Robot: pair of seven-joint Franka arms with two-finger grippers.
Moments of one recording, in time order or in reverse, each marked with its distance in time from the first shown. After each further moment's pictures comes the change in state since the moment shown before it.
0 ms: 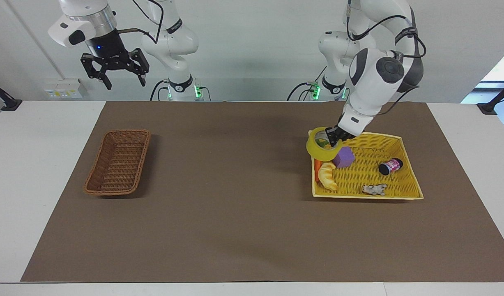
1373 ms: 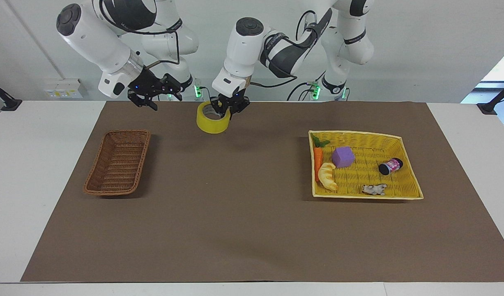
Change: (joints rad) left arm -0.401 0.251 -0.038 0.349 -0.029 0.161 -0.499; right arm -0.007 0.046 -0.001 -0.294 0.331 0.082 -0.002
